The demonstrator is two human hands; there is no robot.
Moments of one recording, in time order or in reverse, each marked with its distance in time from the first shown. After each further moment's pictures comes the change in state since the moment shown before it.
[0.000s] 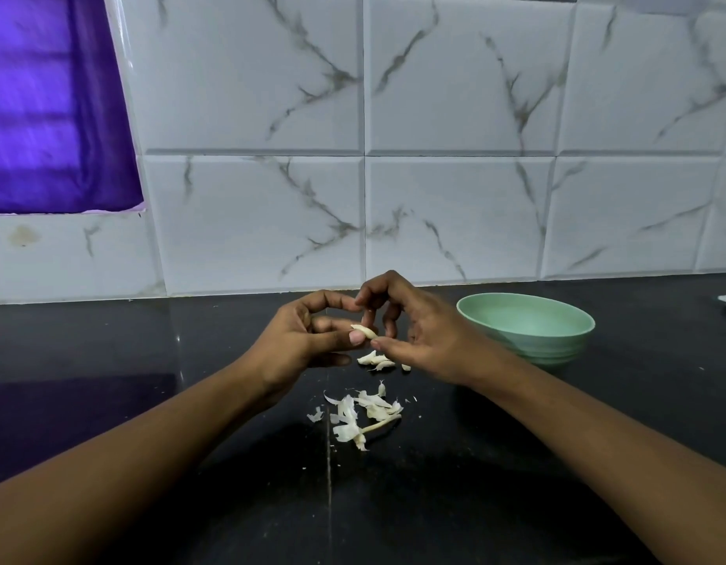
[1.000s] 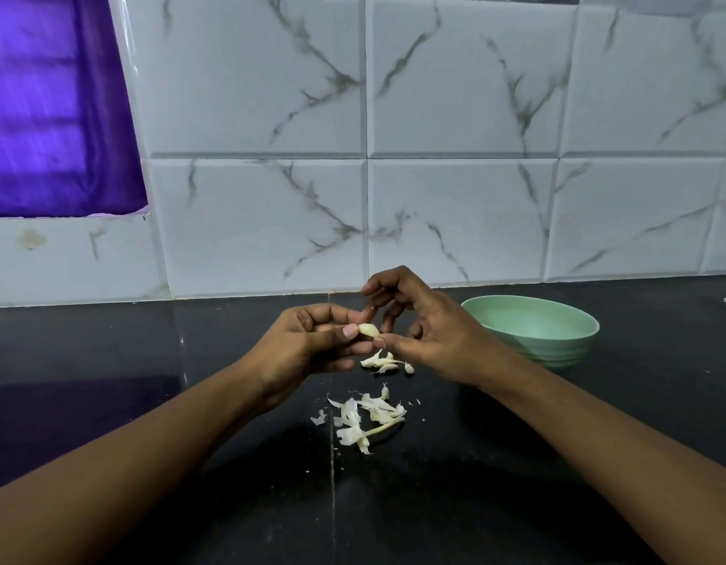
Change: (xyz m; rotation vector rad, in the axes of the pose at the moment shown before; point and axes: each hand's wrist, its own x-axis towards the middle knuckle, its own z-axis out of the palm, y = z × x) left_hand -0.003 0.003 0.000 -0.101 -0.020 -0.089; right_hand 0.001 0.000 -0.002 0.107 0.035 0.036
